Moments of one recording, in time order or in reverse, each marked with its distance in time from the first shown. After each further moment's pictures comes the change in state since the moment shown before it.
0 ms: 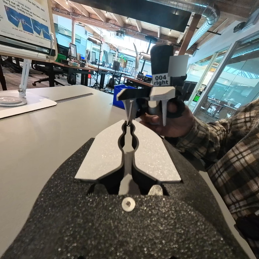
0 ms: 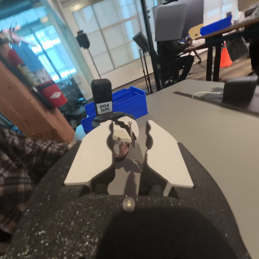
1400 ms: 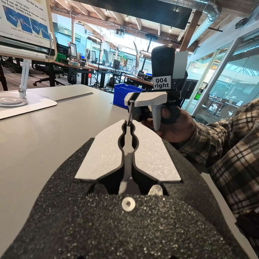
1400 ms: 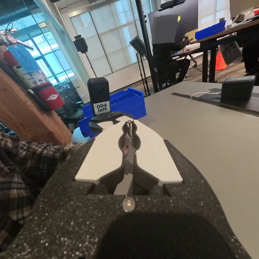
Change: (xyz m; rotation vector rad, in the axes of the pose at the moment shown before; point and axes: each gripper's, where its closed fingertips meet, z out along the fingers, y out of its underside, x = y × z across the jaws) left arm 0.001 0.001 0.001 -0.009 -0.002 0.012; right arm 0.004 0.006 0.007 0.023 0.021 -0.006
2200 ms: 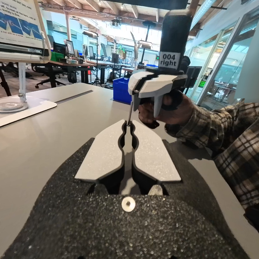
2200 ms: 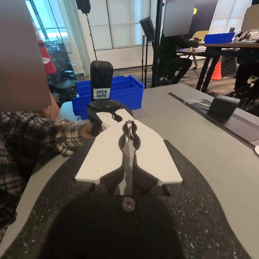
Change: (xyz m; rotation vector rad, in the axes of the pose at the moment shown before) left arm 0.006 0.006 0.004 -0.049 0.007 0.082; right arm -0.009 -0.004 -0.014 -0.129 -0.016 -0.269
